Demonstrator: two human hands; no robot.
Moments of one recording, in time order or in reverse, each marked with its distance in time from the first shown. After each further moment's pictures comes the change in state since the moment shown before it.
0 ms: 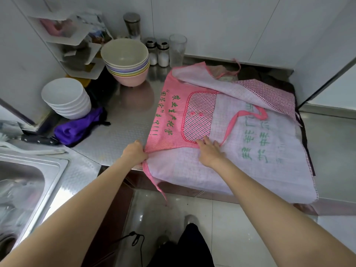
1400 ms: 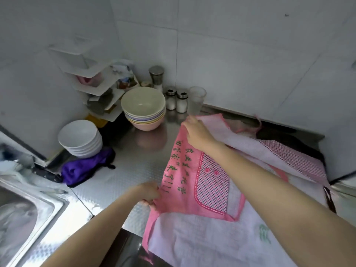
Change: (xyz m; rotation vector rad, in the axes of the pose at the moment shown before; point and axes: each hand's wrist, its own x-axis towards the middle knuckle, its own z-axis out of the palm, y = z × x) left_hand 0.045 0.062 -0.039 -0.108 -0.465 -0.045; right_hand 0.130 -0.091 -0.179 -0.132 0.399 -0.604
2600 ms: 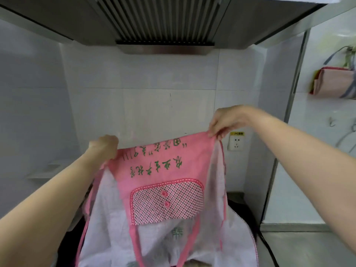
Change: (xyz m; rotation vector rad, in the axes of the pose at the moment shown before) left_hand -0.260 0.154 -0.222 0.609 1.102 0.160; right_hand -0.199 -0.001 -0.398 0.359 0.025 0.369
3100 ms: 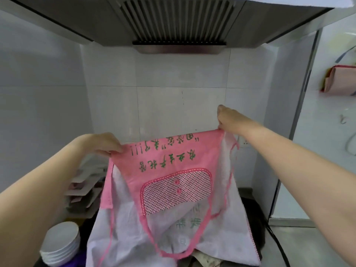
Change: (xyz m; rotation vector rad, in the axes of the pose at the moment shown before) left_hand -0.025 -0.069 -0.006 -0.867 -0.289 0.028; right_hand 0.001 -0.011 0.049 -0.720 0.579 -0.124
